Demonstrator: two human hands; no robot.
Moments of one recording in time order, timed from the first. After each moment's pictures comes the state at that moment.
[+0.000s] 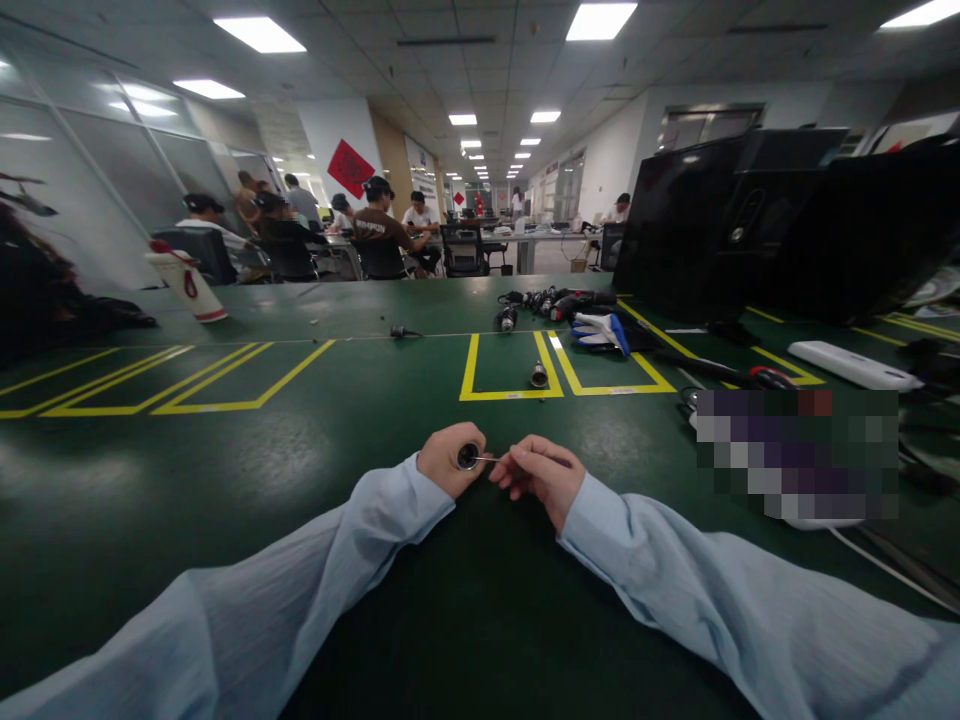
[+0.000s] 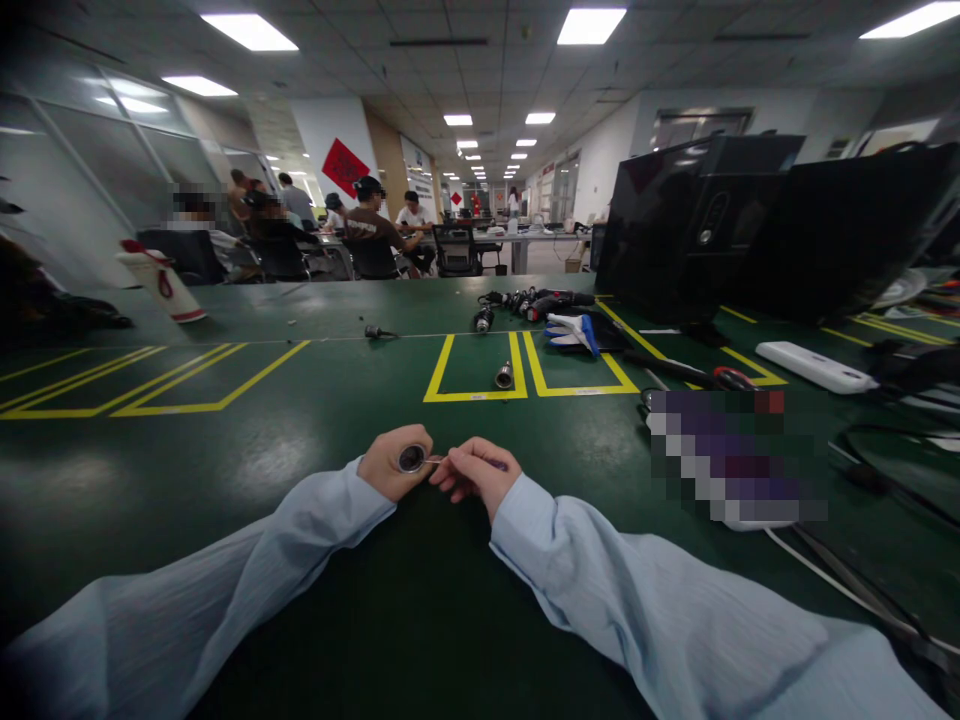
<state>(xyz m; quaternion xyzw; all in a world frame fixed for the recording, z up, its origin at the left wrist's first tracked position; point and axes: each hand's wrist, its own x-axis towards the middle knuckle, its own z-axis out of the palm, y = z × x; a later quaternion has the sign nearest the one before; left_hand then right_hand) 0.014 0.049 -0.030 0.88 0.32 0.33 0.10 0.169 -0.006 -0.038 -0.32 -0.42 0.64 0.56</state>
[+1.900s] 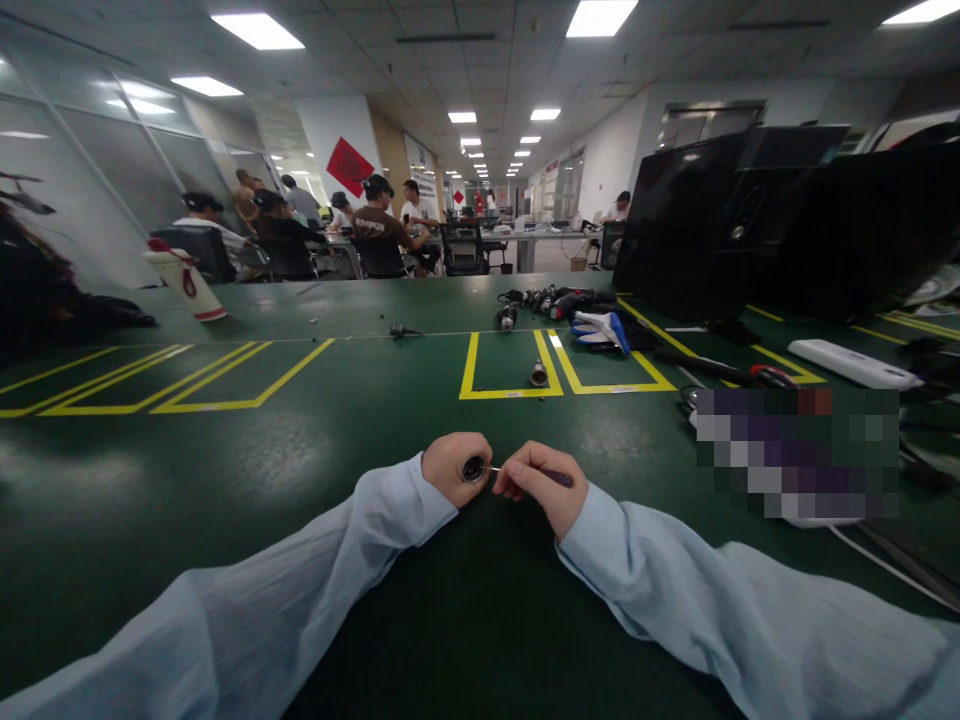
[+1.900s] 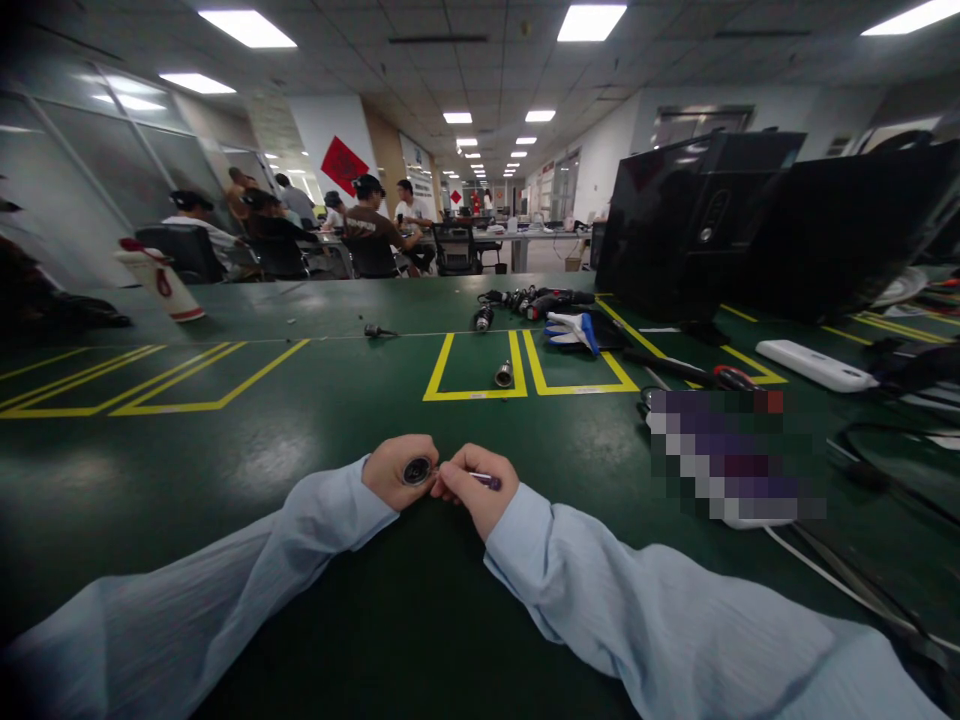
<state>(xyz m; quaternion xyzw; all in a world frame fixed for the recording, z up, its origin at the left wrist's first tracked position) 0.012 0.048 -0.034 0.92 0.25 0.29 0.09 0.172 -0.017 -0.034 -0.35 -0.54 0.54 0.55</state>
